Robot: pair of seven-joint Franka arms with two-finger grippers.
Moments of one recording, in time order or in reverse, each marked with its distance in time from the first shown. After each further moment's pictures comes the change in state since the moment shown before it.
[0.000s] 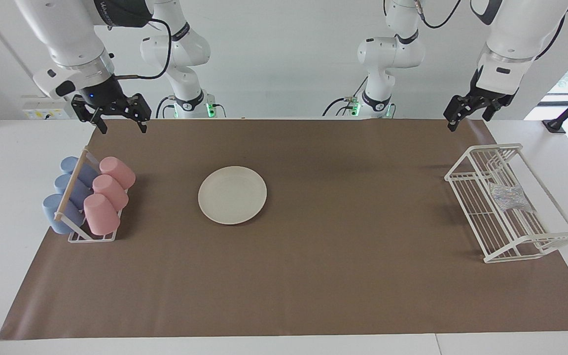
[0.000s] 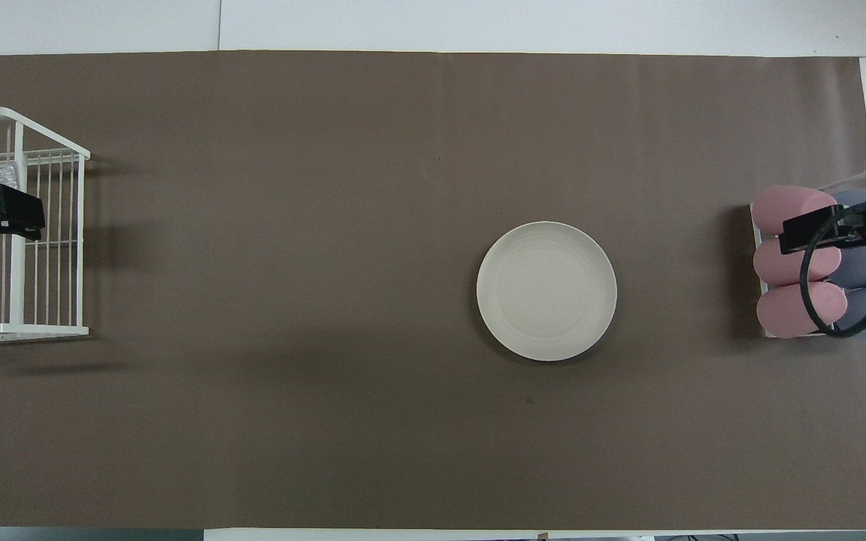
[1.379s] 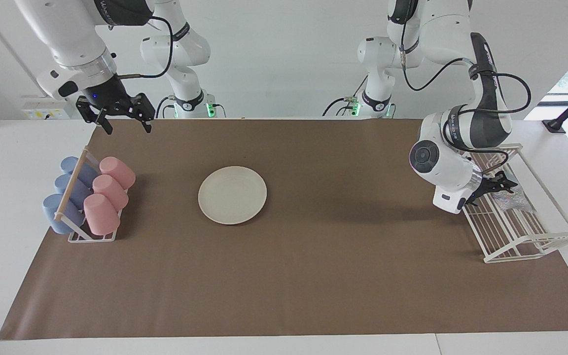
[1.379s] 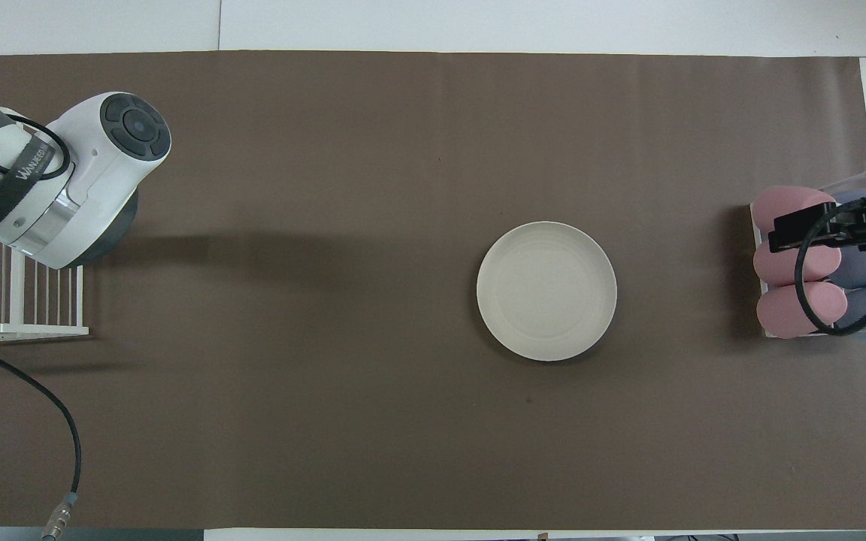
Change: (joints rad) left arm -0.028 0.367 0.009 -0.135 0.710 0.235 -0.154; right arm 0.000 0.000 0.002 -0.002 0.045 0.004 0.071
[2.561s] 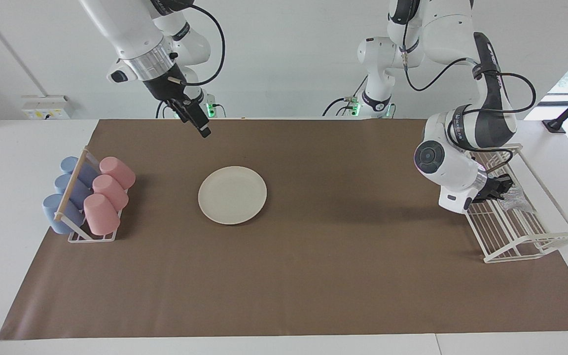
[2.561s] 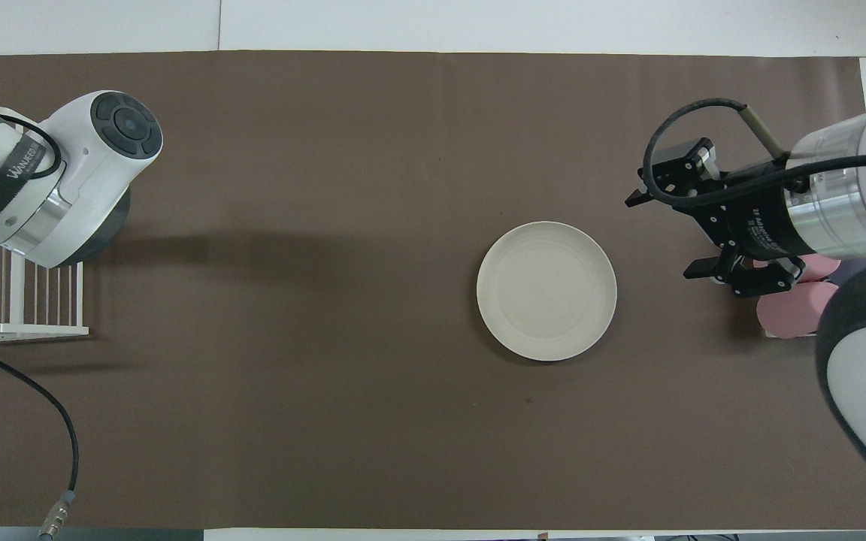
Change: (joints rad) left arm 0.008 -0.002 -0.006 0.018 -0.002 0.005 -0.037; right arm 0.140 0.010 0.073 -0.003 0.245 0.138 1.028
